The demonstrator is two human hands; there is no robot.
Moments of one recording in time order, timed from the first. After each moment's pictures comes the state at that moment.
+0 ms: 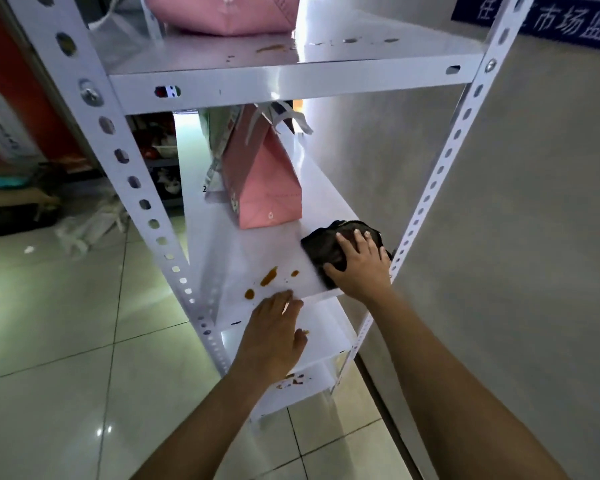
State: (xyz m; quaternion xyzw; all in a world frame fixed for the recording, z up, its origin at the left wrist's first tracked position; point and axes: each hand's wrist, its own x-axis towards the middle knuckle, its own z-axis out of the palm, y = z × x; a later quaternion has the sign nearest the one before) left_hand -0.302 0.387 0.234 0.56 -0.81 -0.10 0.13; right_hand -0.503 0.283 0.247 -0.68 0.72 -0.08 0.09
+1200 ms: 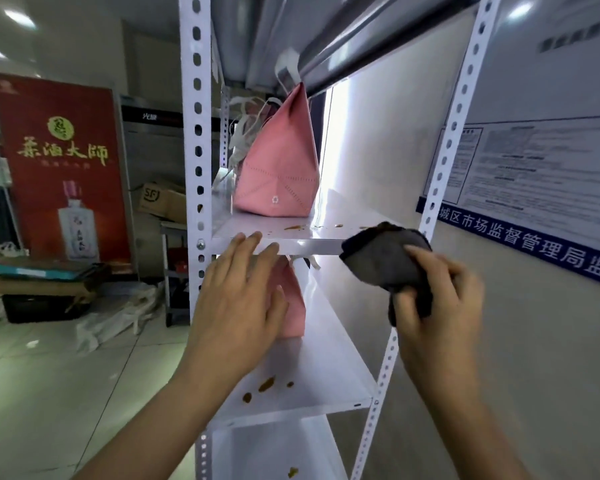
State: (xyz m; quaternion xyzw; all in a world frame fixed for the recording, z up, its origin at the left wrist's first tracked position) left_hand -0.283 0.451 0.491 0.57 -0.70 0.21 0.38; right_hand -0.516 0.451 0.491 -0.62 0.48 -0.61 -0.11
